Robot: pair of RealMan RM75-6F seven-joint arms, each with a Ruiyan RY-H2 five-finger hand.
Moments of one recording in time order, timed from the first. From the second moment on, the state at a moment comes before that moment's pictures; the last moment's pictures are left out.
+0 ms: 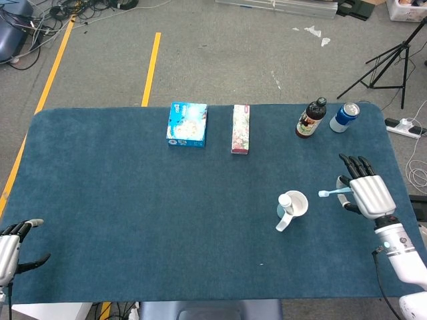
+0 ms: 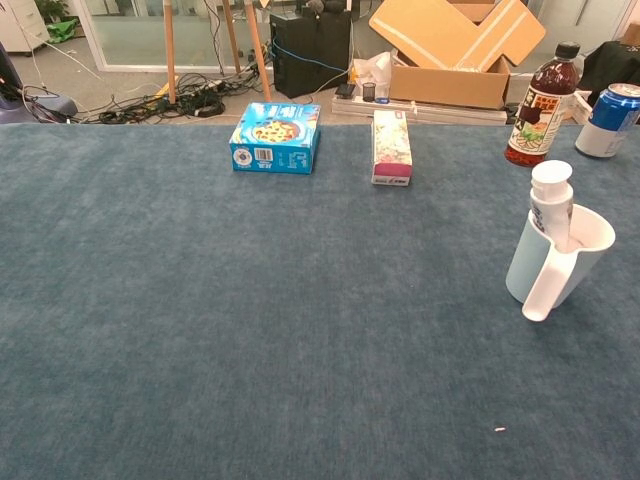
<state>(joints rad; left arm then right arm) -0.04 -1.05 -0.02 -1.72 1.45 1.48 0.12 0.37 -1.16 0.08 -1.37 -1.45 1.21 0.03</state>
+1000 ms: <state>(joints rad) -0.03 -1.04 -0.02 -1.72 1.45 1.48 0.09 0.43 -1.29 0.07 -1.29 -1.64 1.33 0.72</state>
